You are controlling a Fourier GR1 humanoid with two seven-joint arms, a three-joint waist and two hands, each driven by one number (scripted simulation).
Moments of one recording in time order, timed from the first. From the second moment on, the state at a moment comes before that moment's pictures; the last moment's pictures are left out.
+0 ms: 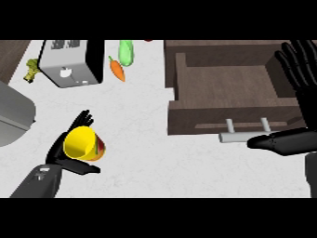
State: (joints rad) left arm -0.49 0.24 0.16 -0.22 -0.12 -0.39 -0.94; right arm -0.30 -0.20 -0.13 -1.83 -0.13 0.20 0.10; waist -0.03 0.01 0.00
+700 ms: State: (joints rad) left arm -0.47 0.19 0.22 -0.32 -0.08 -0.23 -1.08; right arm -0.29 -0.21 -0.13 -1.84 -0.13 0.19 0.12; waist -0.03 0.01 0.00
